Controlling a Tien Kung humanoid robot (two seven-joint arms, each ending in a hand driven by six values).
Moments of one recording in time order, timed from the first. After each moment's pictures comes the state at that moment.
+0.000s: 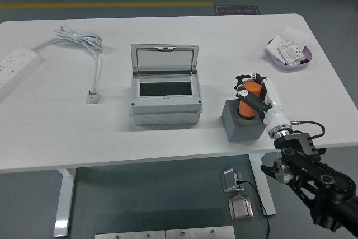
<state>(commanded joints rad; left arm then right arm) -0.18 0.27 -0.06 -0.19 0.22 -0.03 0.07 0.33 -0.28 0.86 1.14 -0.81 -0.39 0.42</state>
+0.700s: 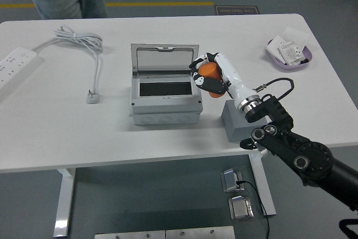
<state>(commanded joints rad) -0.18 0.27 -0.14 -0.19 0.30 -0.03 0.10 0.61 -0.23 0.65 1.19 -1.27 -0.34 0.05</state>
